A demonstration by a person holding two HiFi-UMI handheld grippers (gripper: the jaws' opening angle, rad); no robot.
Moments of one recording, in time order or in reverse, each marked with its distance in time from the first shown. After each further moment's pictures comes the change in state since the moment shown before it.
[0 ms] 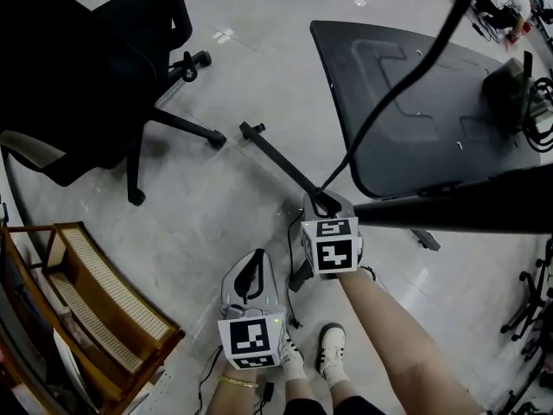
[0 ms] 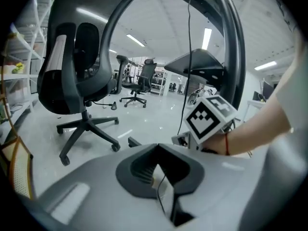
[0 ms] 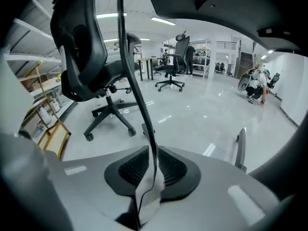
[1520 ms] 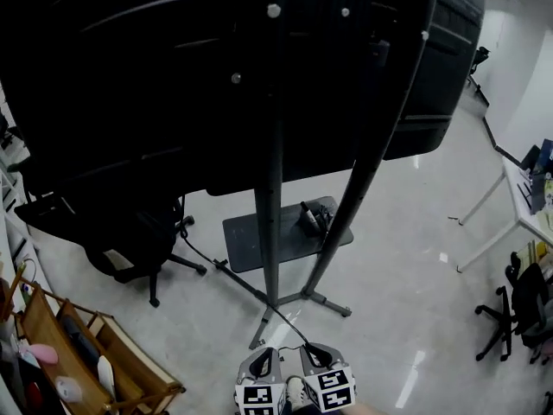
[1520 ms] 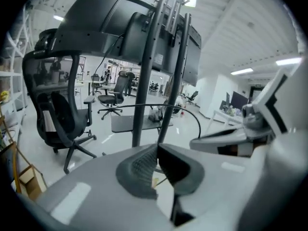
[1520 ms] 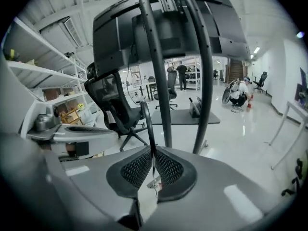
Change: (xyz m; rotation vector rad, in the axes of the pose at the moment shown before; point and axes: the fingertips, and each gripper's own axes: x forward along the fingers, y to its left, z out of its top) left arm -0.320 -0.279 0.199 0.088 0.044 -0.214; right arm -0.574 -0.033 0.041 0.086 -0.138 0.047
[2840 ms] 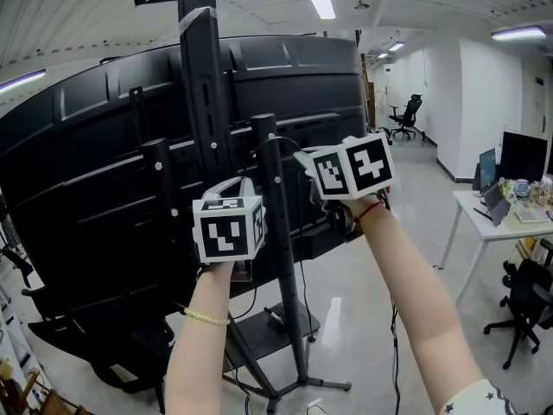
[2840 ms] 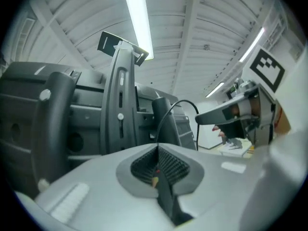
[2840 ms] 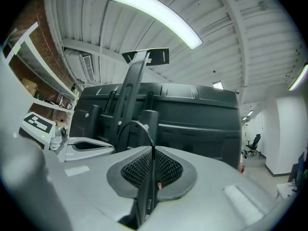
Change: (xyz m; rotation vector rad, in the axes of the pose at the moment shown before) left arm -0.055 -0.169 0.638 0.428 -0.641 -0.047; right arm -0.301 -0.188 0.602 -0.223 -0.669 -0.163
